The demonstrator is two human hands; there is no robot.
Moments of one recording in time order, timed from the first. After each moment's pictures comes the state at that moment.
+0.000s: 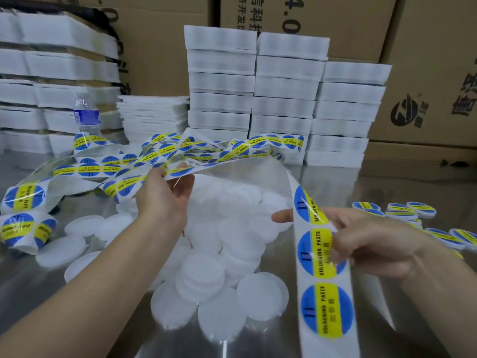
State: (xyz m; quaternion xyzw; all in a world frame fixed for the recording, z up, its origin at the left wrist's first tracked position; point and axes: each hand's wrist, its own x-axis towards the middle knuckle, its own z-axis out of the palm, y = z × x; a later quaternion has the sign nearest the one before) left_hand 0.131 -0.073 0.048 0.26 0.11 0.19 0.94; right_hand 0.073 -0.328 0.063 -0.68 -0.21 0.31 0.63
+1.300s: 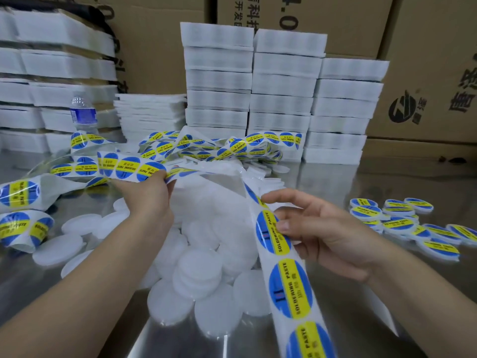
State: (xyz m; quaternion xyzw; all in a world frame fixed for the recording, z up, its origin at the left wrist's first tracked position) left_hand 0.147 -0.061 0.037 0.37 0.17 0.34 0.85; right_hand 0.073 -0.297 0.047 -0.64 -0.23 0.20 0.70
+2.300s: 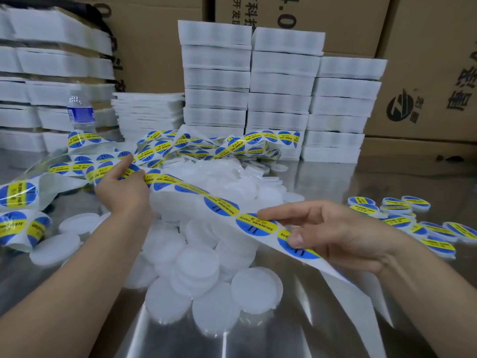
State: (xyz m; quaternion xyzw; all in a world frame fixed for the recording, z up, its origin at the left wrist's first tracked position) left_hand 0.175 -0.021 0.019 0.48 0.23 0.42 0.74; right_hand 0.075 -0.313 0.053 -0.66 -0.22 0.27 0.67
